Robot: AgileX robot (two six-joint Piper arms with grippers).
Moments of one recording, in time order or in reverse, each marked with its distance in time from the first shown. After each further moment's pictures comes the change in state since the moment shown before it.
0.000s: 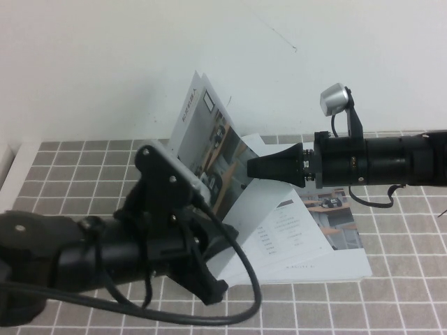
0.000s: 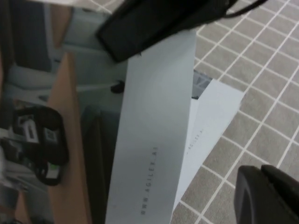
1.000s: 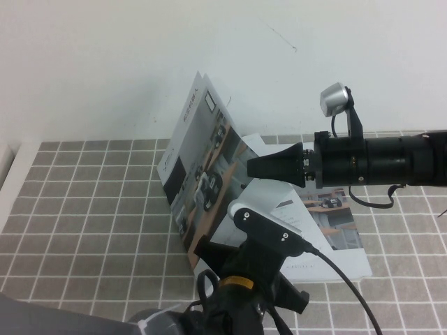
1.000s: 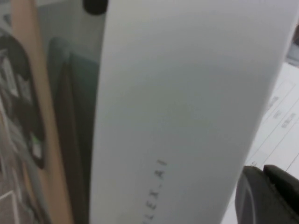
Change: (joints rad) right arm 0.000 0.000 0.000 0.000 0.000 0.024; left arm -0.536 0.523 -0.127 0.277 -1.067 -0.692
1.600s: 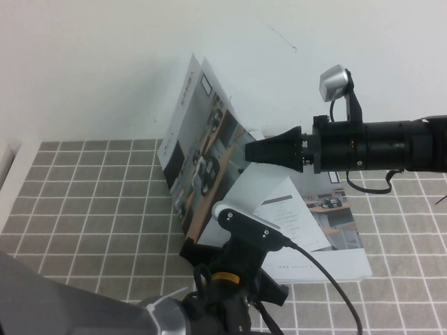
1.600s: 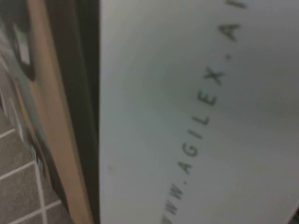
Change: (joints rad) right arm 0.000 0.001 -0.070 -0.009 0.003 0.071; left arm 0.064 0.080 -0.003 0.040 -0.011 -0.071
